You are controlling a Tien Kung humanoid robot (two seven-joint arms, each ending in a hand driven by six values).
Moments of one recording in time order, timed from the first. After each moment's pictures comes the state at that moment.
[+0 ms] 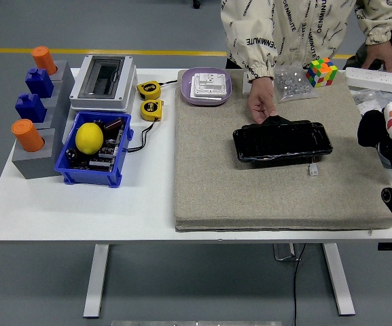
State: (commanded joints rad) left arm -0.05 0.25 -1.37 -0.22 1.17 0.06 0.22; right arm 0.58 -0.33 1.04 0.91 -2.27 -0.15 -0.44
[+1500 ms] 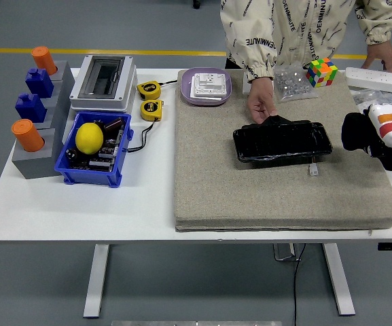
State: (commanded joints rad) left arm -0.06 0.24 -1.40 -0.22 1.18 0.06 0.22; right arm 0.42 -0.48 1.03 1.20 -2.27 -0.16 -0.23
